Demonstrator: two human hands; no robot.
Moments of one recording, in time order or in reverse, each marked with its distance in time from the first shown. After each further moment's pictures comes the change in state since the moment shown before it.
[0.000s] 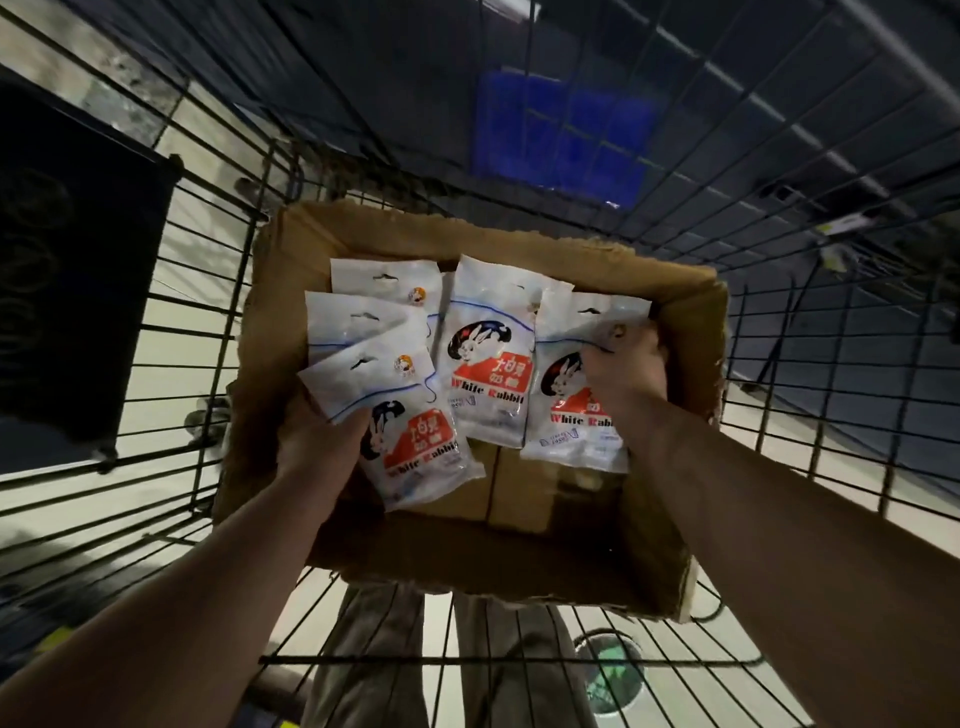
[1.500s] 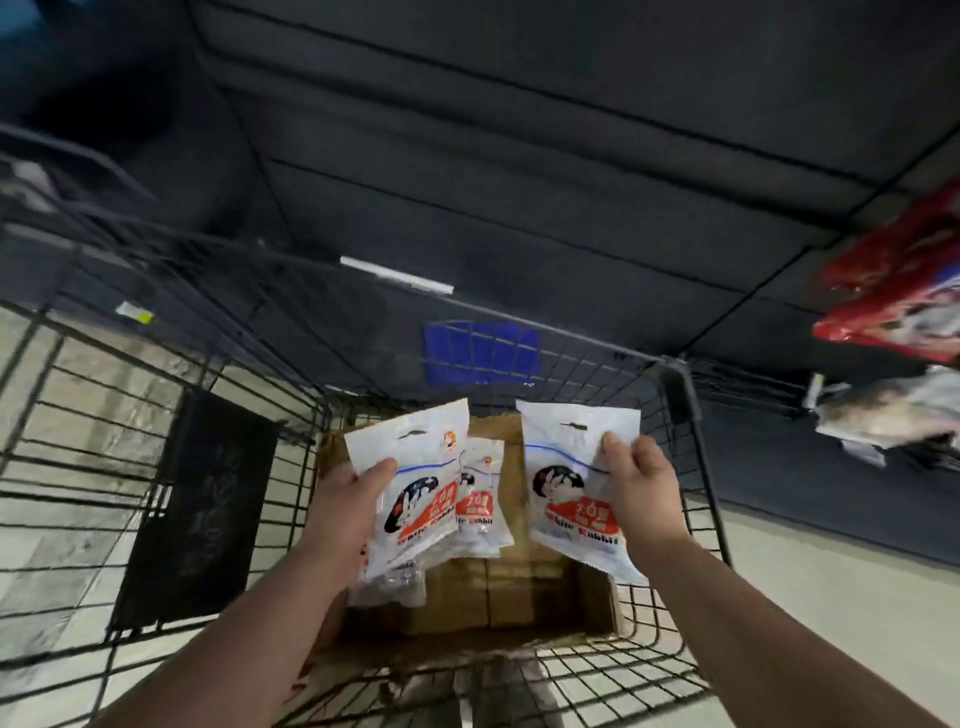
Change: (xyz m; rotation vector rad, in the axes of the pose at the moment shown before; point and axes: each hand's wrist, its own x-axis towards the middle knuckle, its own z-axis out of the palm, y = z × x) left_hand -0.155 0.113 -0.134 -0.402 -0.341 0.318; right_hand -0.206 -0.018 -0.149 0.774 0.166 -0.220
